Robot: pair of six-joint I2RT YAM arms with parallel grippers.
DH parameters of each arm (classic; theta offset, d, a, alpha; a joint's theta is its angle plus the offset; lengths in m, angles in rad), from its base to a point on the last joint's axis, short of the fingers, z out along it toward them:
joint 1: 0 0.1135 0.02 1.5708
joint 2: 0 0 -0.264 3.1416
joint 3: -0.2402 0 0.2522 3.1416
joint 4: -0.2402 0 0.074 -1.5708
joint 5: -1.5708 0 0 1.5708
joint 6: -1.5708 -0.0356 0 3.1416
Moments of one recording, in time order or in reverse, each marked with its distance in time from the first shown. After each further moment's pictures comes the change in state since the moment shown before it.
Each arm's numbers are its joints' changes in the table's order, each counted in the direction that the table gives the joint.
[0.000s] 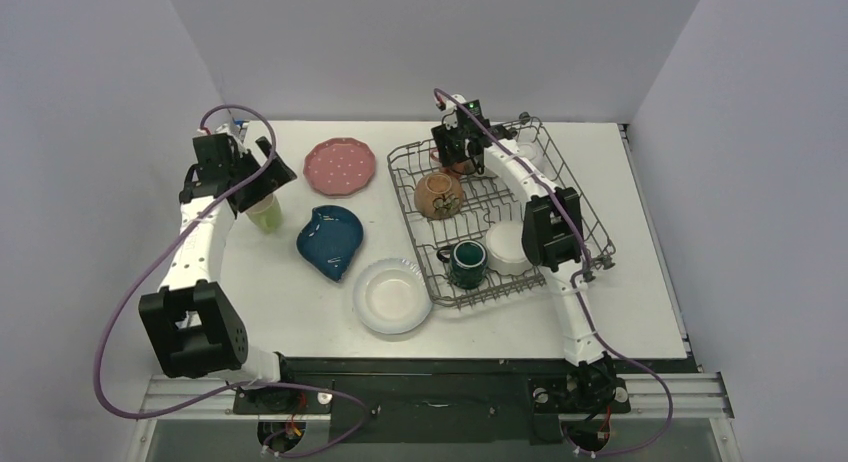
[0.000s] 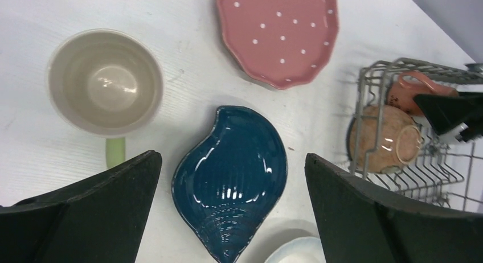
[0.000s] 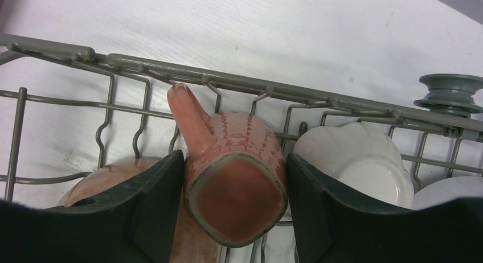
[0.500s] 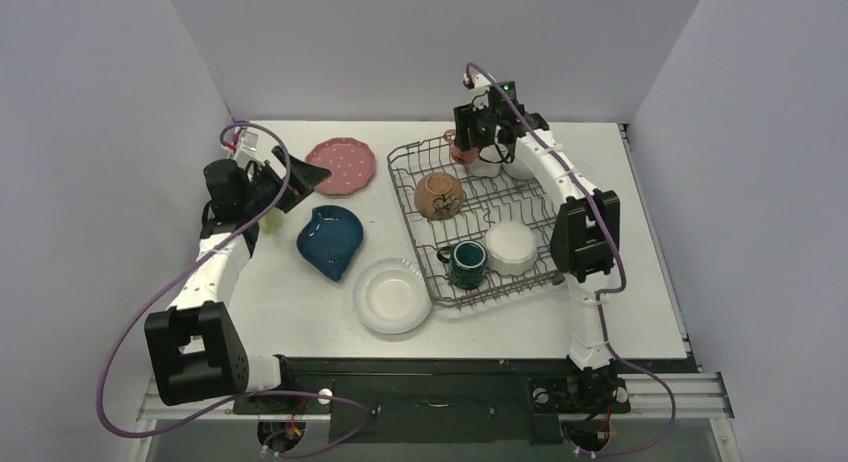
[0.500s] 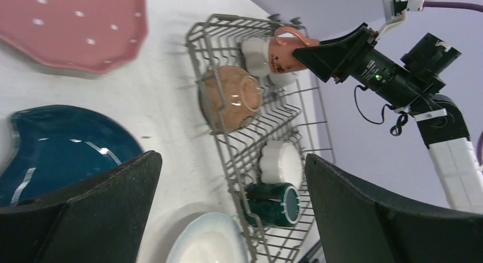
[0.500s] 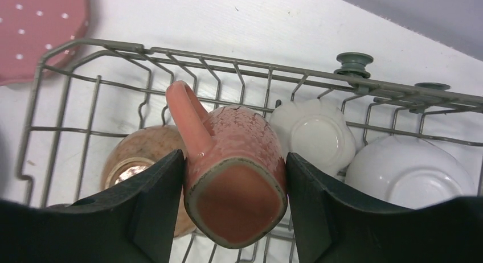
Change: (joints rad) left arm -0.017 0.163 0.360 0.571 -0.510 0.297; right arm -0.065 0.253 0.209 0.036 0.122 -0.025
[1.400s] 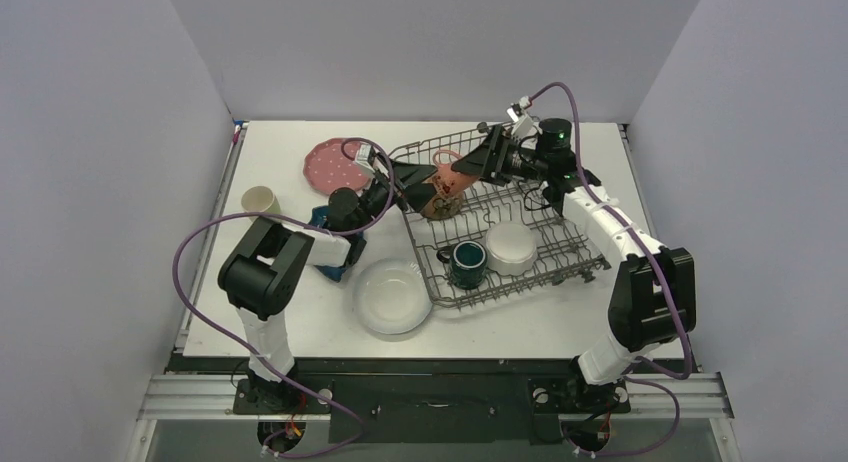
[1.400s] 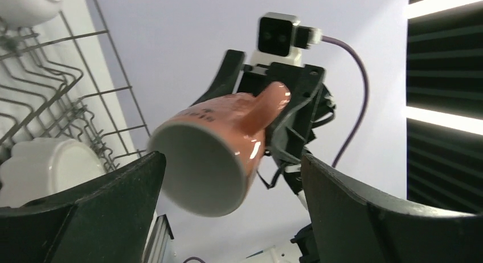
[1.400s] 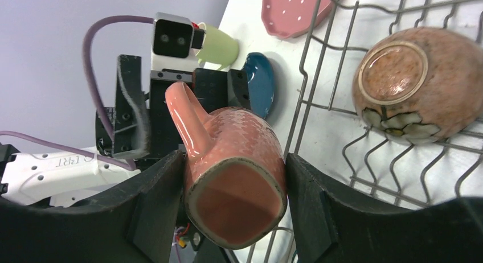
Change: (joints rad) left arm -0.637 -0.550 0.055 1.239 0.235 0.879; right arm -0.091 0.649 0.840 0.491 0.626 -0.716
